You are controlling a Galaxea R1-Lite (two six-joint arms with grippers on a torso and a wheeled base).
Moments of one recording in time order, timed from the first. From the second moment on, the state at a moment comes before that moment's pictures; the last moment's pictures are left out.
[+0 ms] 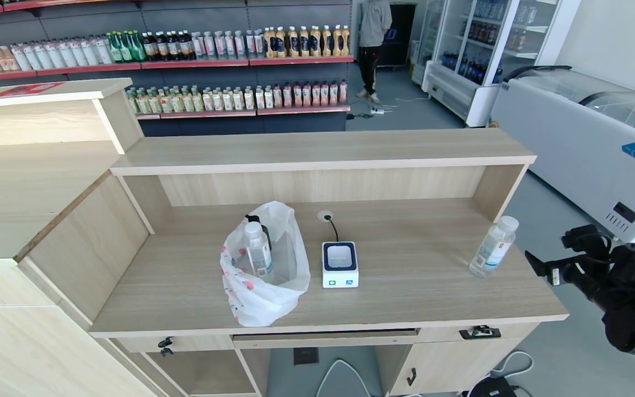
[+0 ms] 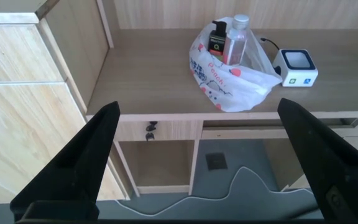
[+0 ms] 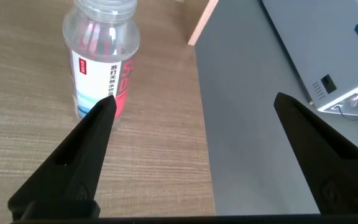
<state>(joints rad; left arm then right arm) 0.00 0.00 0.00 0.00 -0.02 -0.01 -0.38 2.39 -0.73 -1.56 0.26 -0.45</state>
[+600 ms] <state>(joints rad) 0.00 0.00 0.00 0.00 -0.02 -0.01 -0.34 2.51 -0.89 -1.51 0.26 -0.35</state>
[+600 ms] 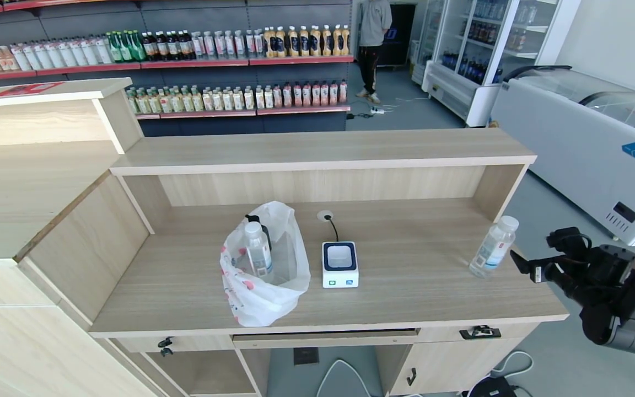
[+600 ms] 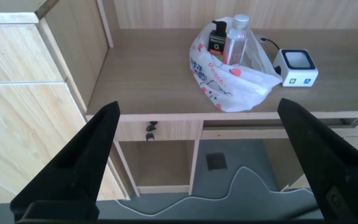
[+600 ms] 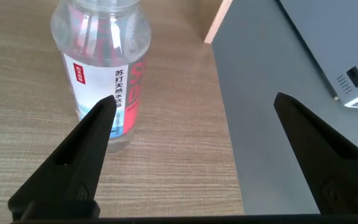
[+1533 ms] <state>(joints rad) 0.00 0.00 0.00 0.00 -0.02 -0.01 -0.24 2.64 -1.08 -1.46 0.26 -0.36</state>
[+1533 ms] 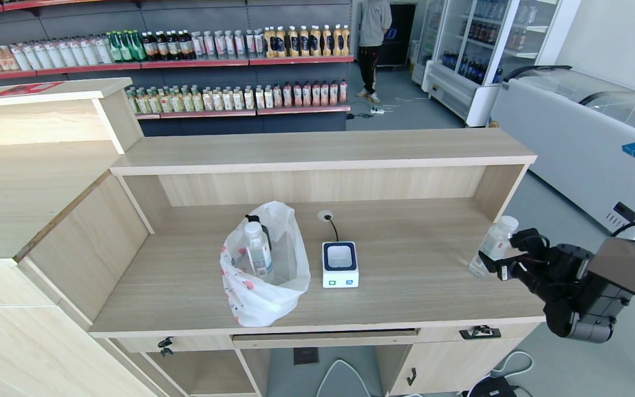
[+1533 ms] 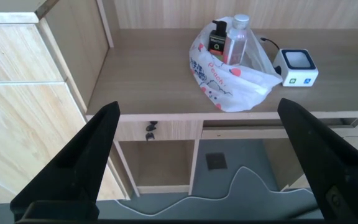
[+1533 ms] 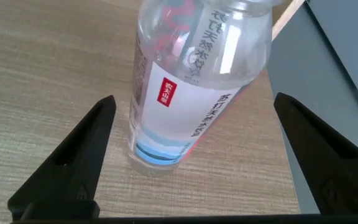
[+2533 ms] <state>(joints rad) 0.00 0.00 0.00 0.00 -0.02 -0.01 -0.18 2.76 -1.22 -1.45 0.26 -0.35</state>
